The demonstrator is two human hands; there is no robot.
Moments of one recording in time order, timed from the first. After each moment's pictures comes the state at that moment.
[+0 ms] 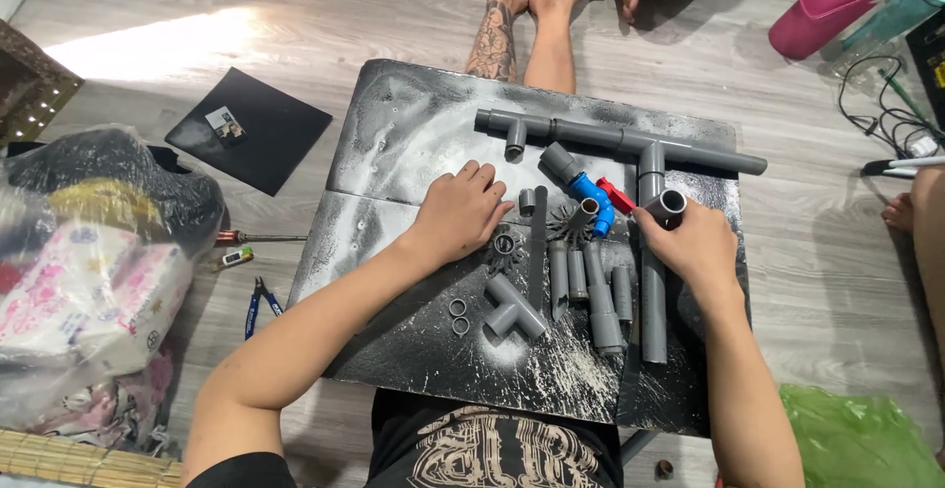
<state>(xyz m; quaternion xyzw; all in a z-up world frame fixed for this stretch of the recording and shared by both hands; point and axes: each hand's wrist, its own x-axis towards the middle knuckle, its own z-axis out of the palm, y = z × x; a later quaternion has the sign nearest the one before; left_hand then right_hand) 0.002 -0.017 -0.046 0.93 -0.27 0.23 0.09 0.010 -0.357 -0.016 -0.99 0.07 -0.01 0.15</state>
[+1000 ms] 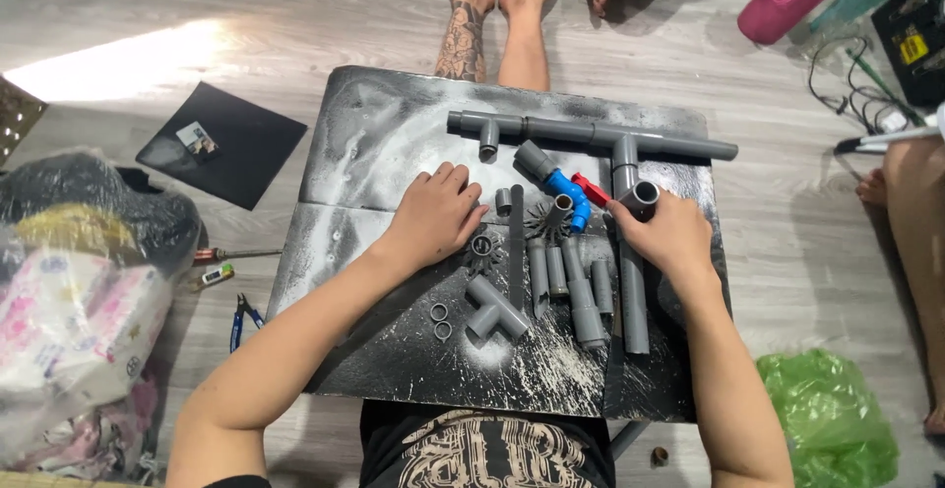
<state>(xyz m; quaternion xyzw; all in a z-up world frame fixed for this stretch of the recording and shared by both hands) 0.002 -0.017 -0.041 0.93 -0.29 0.19 0.11 0.009 -0.360 -0.019 -0.99 0.07 0.01 0.14</state>
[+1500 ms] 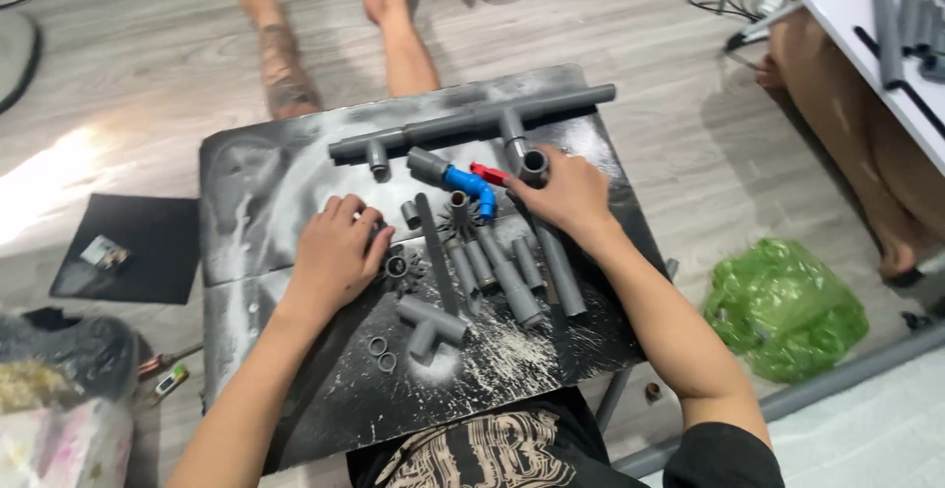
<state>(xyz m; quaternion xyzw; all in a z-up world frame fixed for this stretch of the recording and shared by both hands) 0.000 -0.017 -0.022 0.94 -0.30 0.16 0.08 0.006 -0.349 -0.013 -0.97 0.11 -0.02 0.23</state>
